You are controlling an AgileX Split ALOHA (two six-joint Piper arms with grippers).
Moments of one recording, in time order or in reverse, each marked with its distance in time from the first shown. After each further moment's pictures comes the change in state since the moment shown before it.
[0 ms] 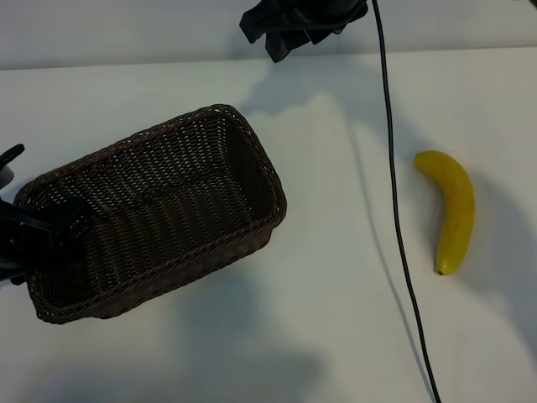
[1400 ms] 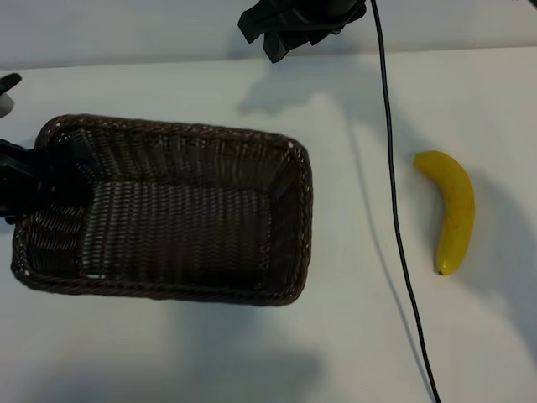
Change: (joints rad) left arm 0.000 -0.104 -0.227 -0.104 0.283 0.210; right arm 0.000 0.000 0.000 0.010 0.000 0.000
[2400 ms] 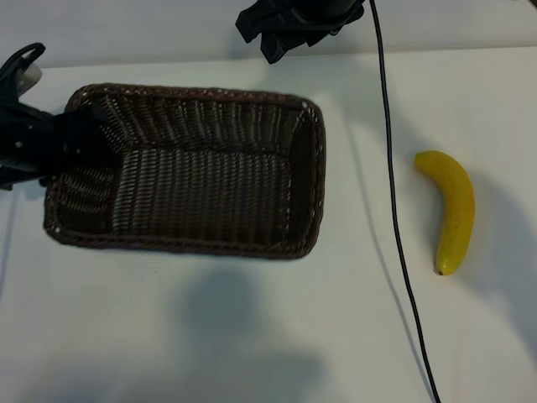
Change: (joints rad) left arm 0.000 0.237 -0.182 -0.196 0.020 0.166; right arm 0.000 0.000 0.000 0.016 0.000 0.000
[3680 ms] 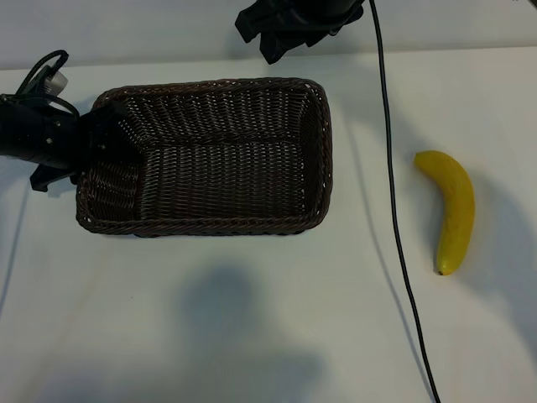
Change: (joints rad) left arm 0.000 0.192 -0.077 -0.153 -0.014 0.081; right arm 0.000 0.000 0.000 0.008 0.000 0.000
